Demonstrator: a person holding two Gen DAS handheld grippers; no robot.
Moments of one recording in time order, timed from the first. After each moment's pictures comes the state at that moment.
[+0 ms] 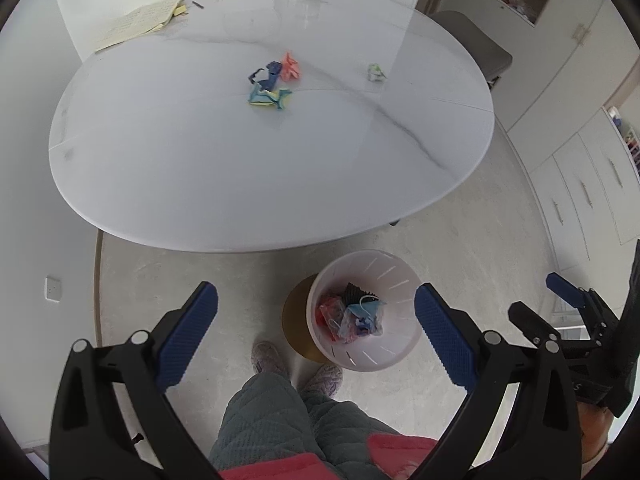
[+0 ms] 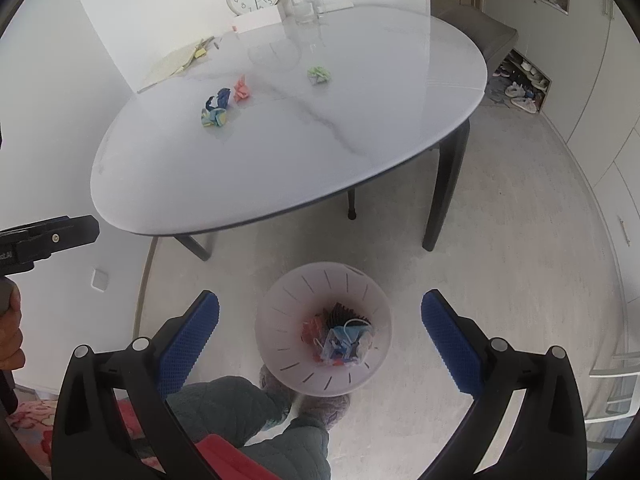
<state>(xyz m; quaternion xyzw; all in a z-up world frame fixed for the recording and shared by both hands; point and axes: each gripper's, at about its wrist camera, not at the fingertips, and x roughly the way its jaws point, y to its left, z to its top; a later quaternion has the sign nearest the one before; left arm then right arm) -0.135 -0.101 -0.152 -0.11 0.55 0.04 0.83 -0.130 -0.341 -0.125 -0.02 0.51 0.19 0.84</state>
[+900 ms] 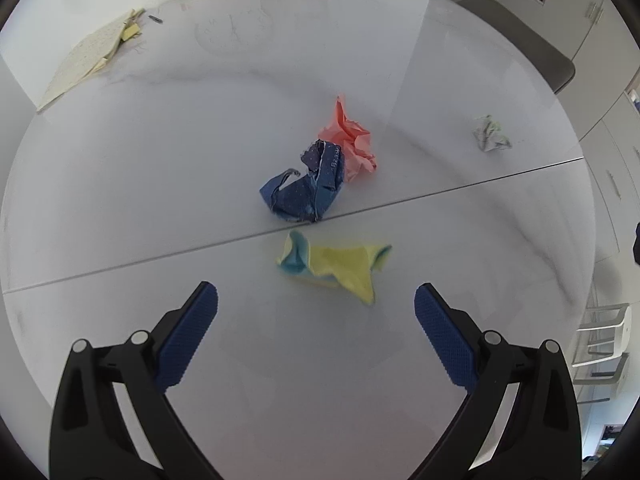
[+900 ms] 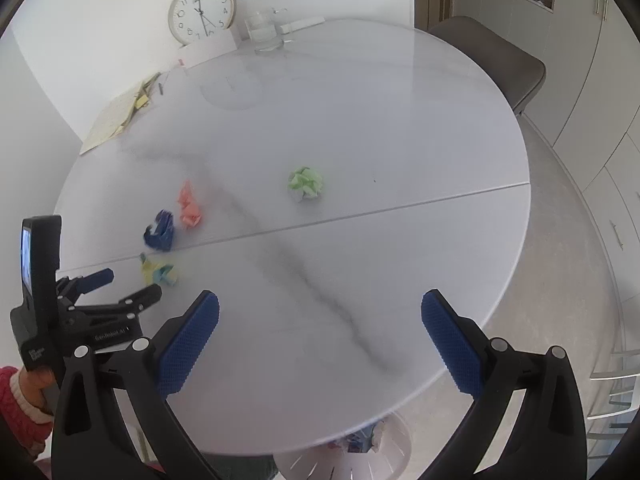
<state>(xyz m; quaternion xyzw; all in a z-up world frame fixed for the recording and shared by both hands) 0.113 -0.006 -0.258 -0.04 0.56 0.01 0.82 0.097 -0.247 -0.134 0.01 0.52 0.11 0.85</state>
